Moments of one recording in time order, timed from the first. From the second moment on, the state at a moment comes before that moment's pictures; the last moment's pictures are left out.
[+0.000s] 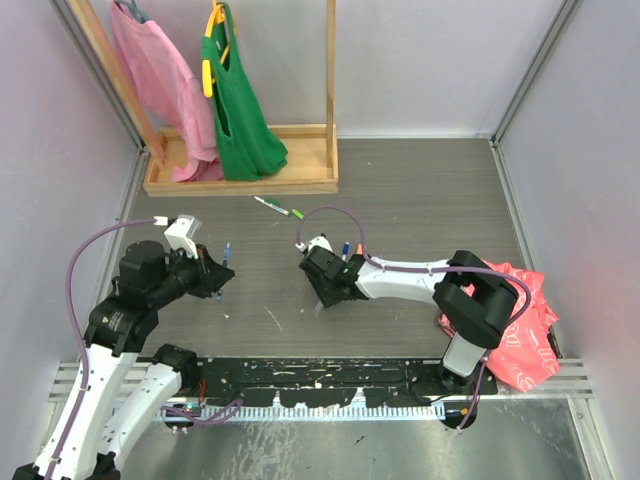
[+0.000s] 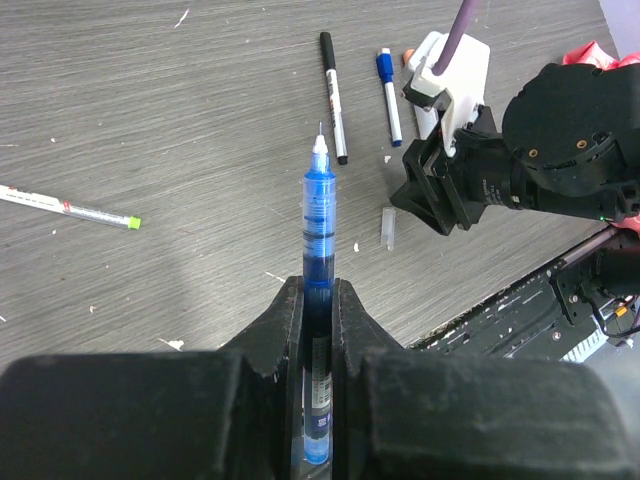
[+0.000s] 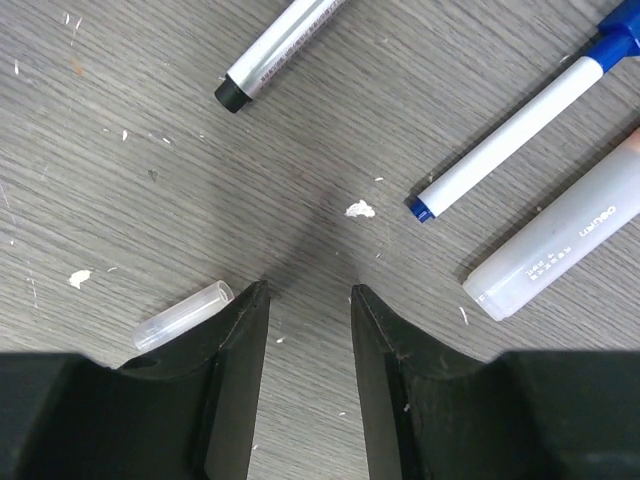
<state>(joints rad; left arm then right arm) -0.29 0.56 0.81 -0.75 0.32 -0.29 0.99 1.68 0.96 -0.39 0.28 0.37</state>
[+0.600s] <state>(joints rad) -0.29 0.56 0.81 -0.75 0.32 -0.29 1.12 1.60 1.03 -0.54 0.43 0.91</state>
